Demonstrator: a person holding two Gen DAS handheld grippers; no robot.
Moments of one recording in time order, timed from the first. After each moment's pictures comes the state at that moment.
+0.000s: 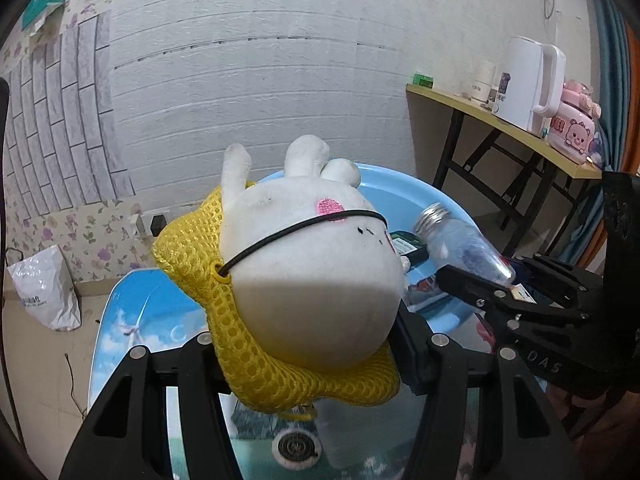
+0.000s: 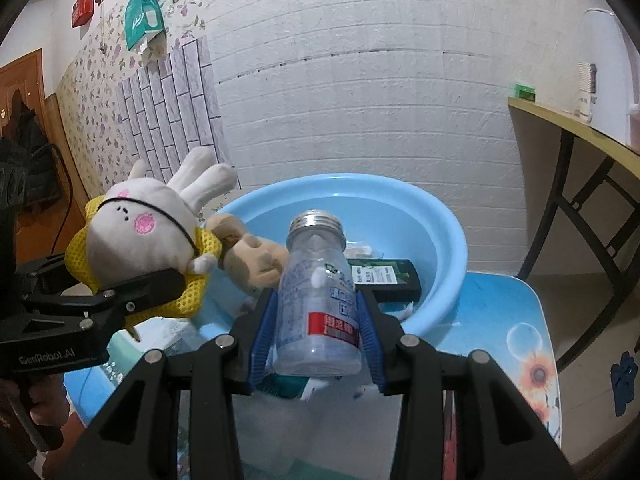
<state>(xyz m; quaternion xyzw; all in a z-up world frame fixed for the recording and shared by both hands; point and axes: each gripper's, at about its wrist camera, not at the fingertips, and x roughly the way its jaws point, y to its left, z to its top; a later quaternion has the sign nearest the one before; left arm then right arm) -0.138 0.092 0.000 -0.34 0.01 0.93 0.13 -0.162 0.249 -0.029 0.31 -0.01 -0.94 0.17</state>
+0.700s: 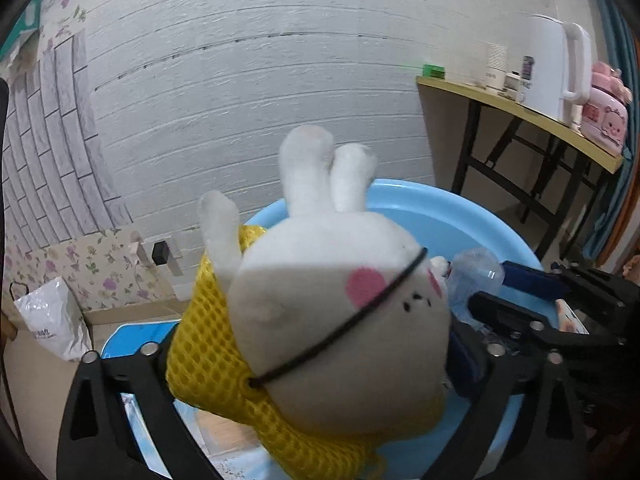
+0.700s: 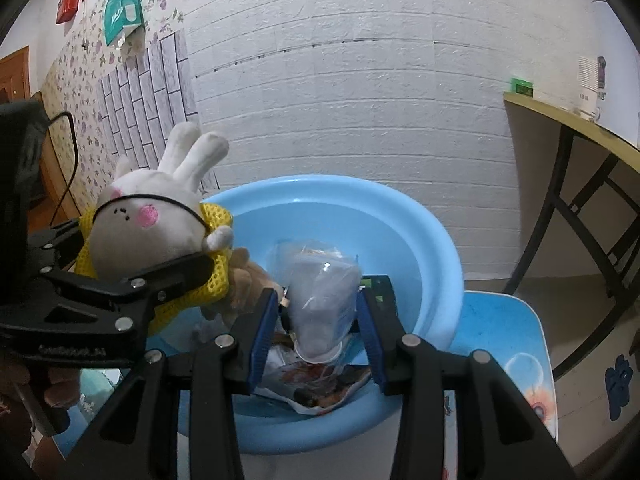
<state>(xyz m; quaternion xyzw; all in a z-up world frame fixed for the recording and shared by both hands) -0.214 0.112 -0.016 -0.33 0.05 0.94 0.11 -0.203 0.260 -0.042 0.31 -0.01 -0.94 0.14</state>
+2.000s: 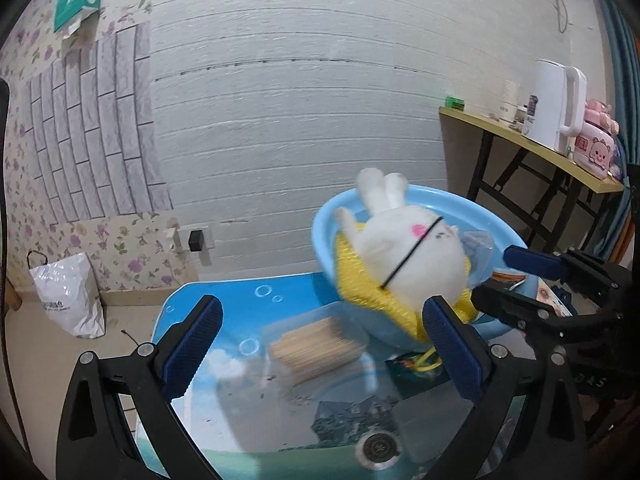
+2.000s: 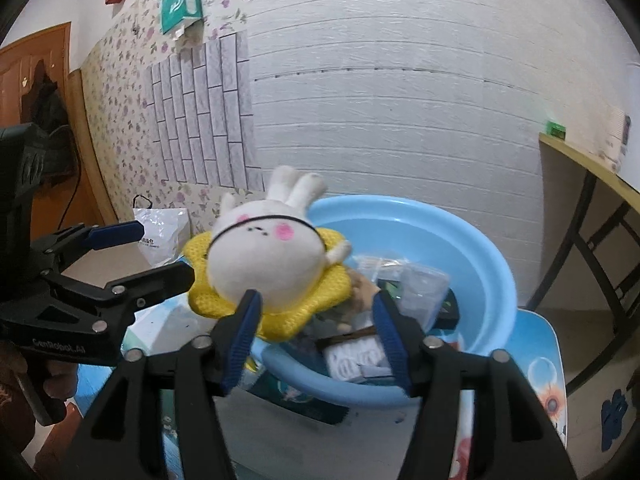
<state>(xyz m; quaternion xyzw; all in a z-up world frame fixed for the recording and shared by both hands) -0.131 0.029 0.003 -0.30 0.01 0.95 0.08 -0.149 0.197 -0.013 0.28 0.03 -0.94 0.20</state>
